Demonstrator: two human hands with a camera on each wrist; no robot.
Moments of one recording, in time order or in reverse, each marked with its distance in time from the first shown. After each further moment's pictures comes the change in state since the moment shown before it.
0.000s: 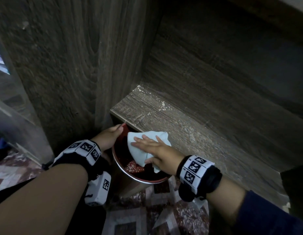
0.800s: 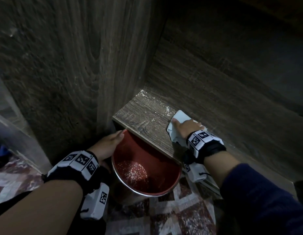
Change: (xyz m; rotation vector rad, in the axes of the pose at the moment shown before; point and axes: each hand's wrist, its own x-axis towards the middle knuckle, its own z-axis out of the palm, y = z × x) left_hand 0.006 -0.005 -0.009 -0.029 0.014 -0.021; right_hand 0.068 0.093 -0.068 -0.126 0.201 1.125
